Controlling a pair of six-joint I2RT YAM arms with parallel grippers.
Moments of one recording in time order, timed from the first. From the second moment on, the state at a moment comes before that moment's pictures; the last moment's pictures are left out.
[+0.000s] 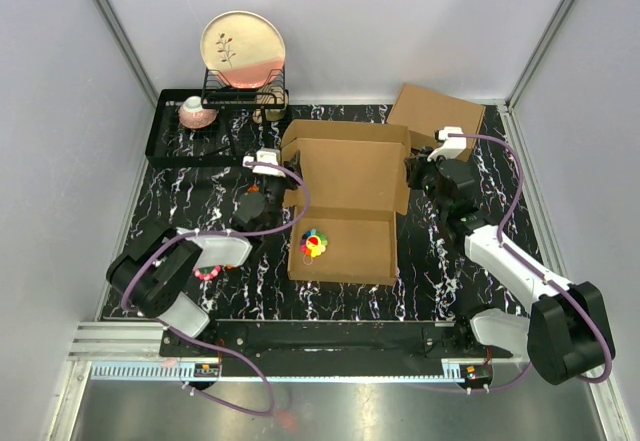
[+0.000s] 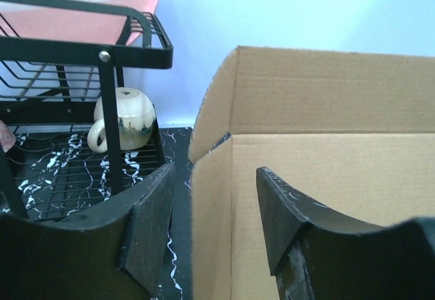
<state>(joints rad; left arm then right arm) -0.64 1.57 0.55 1.28 -0.43 0.00 0.35 1.17 0.67 0.34 0.13 0.30</state>
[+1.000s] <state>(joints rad) -0.45 1.36 0.49 1.27 -0.10 -0.28 0.35 1.16 0.65 0.37 0.11 0.29</state>
